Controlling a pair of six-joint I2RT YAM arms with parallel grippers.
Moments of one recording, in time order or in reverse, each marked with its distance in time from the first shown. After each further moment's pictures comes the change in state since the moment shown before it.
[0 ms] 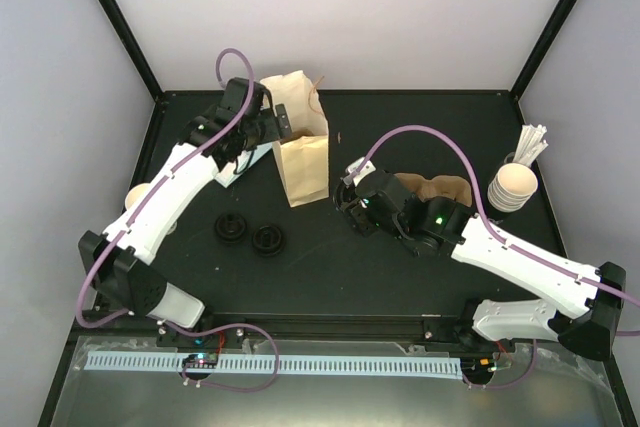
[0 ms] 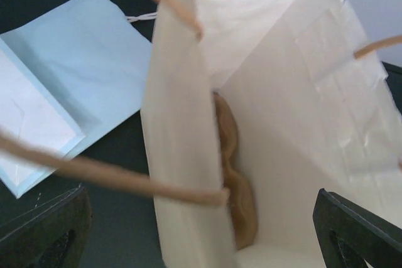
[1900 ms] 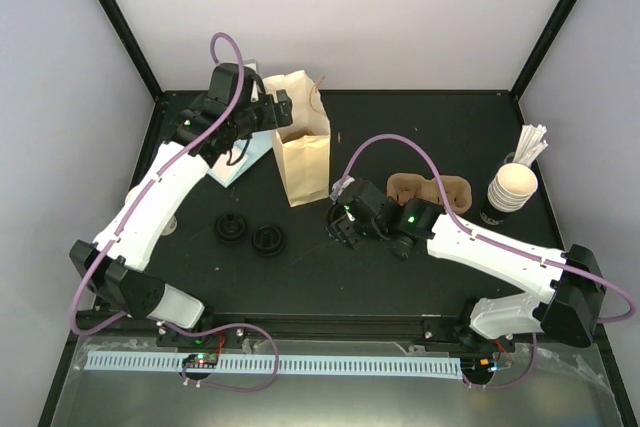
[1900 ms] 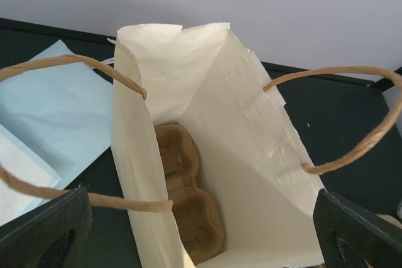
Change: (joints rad) left arm 0.000 -0.012 0.143 -0.007 0.072 0.119; right arm 0.000 0.117 -0.066 0.020 -0.149 0.043
